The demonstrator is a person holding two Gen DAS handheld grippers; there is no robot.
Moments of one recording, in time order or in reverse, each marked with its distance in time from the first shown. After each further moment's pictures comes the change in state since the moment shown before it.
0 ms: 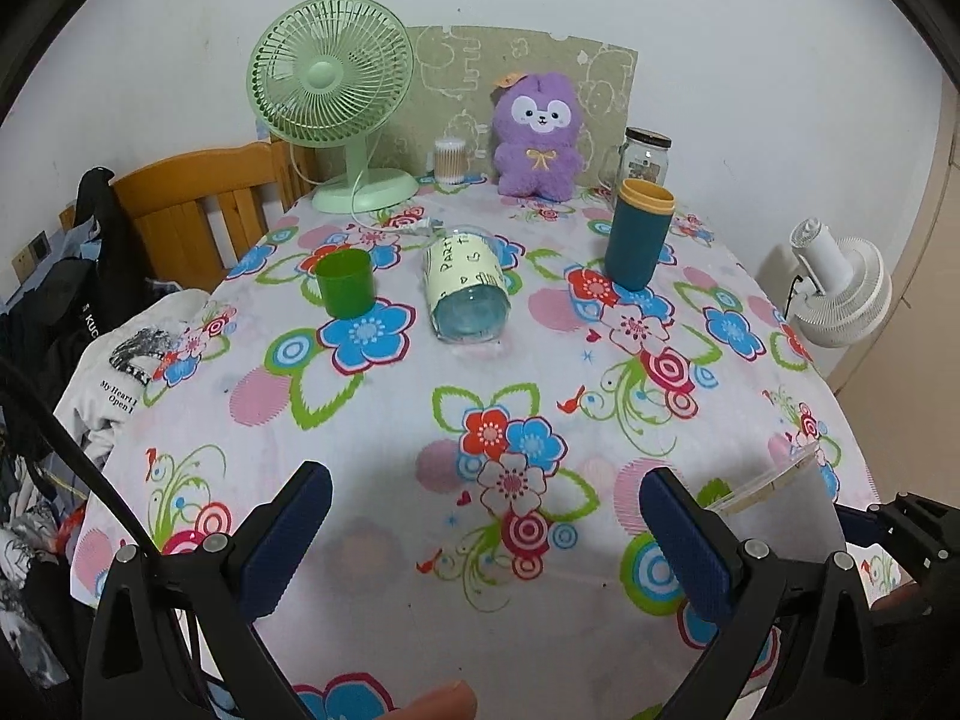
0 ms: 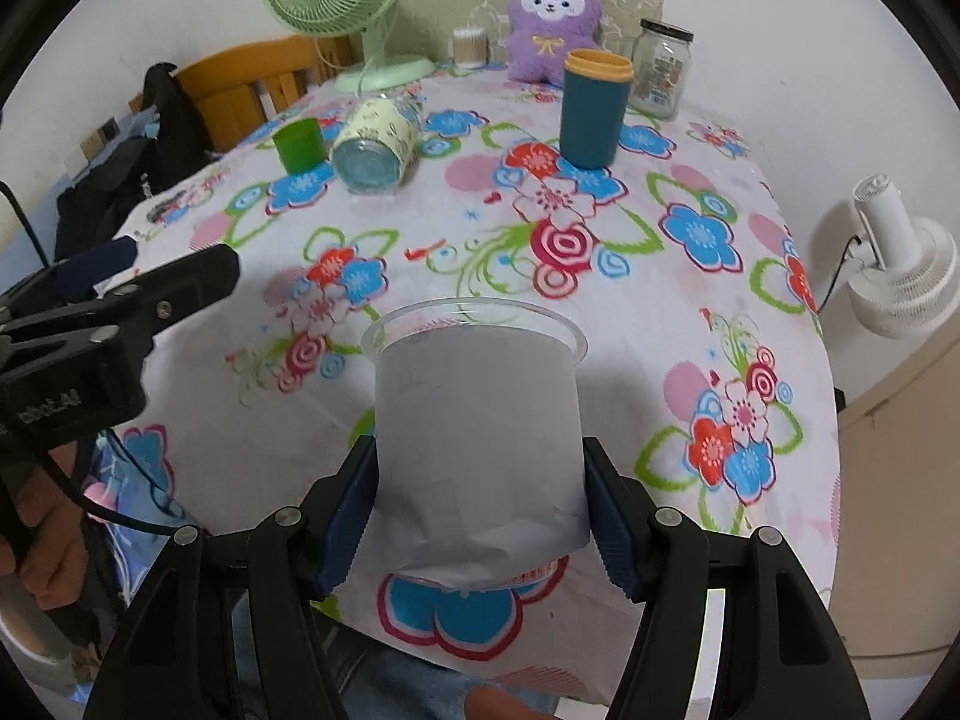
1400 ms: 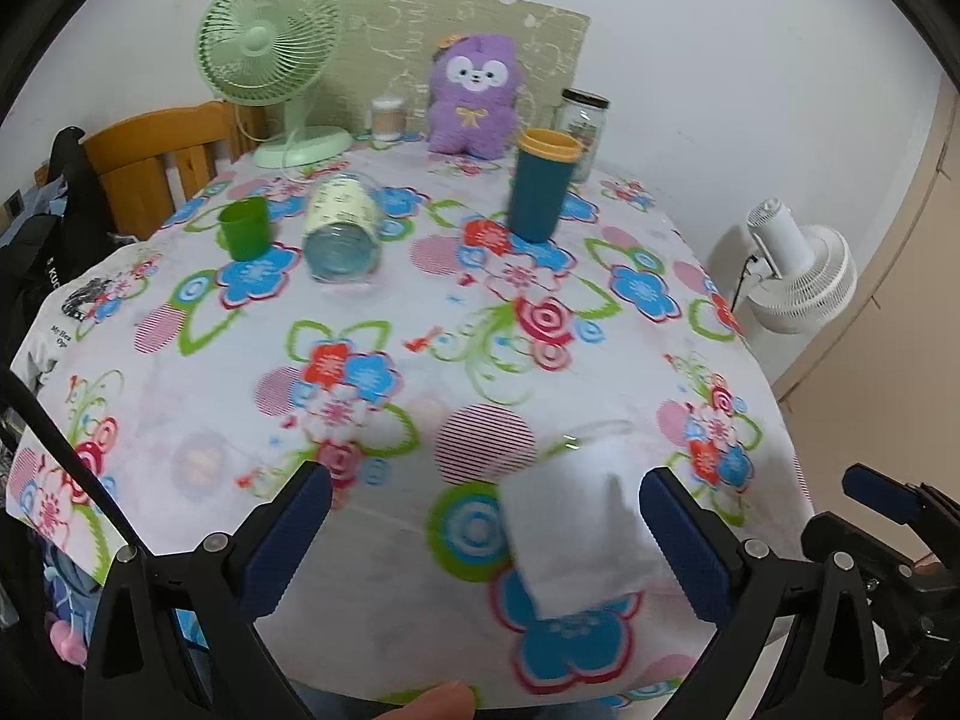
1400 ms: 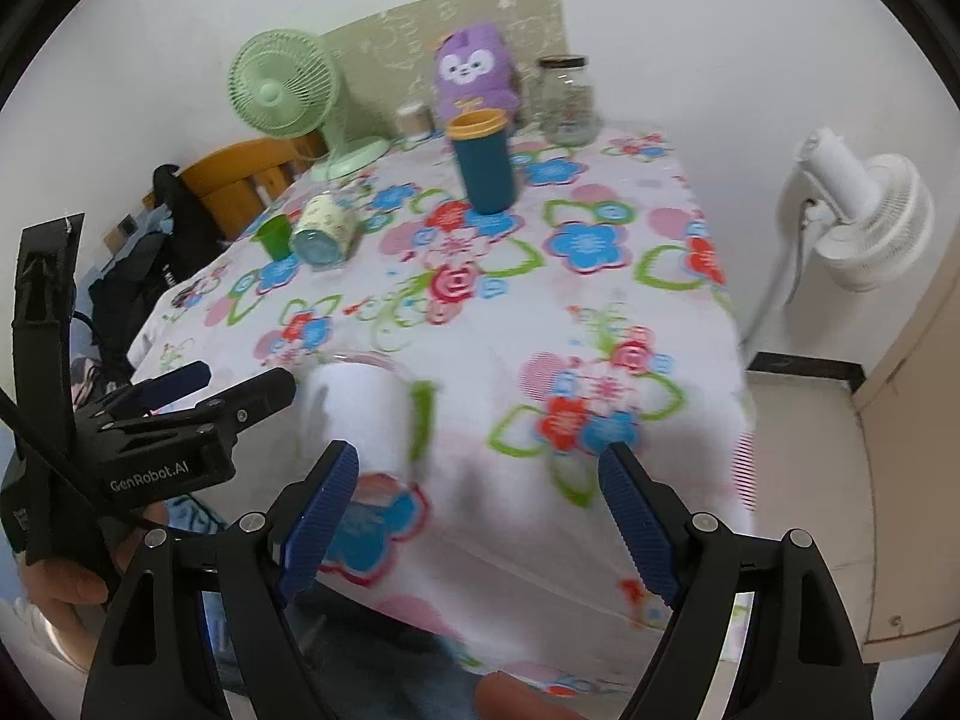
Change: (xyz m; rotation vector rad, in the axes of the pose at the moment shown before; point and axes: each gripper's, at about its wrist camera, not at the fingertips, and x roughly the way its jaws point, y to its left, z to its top) left arm 0.001 -0.091 -0.020 -0.051 0.084 -0.087; right arm -0.072 -0.117 -0.042 0.153 -0.161 0.098
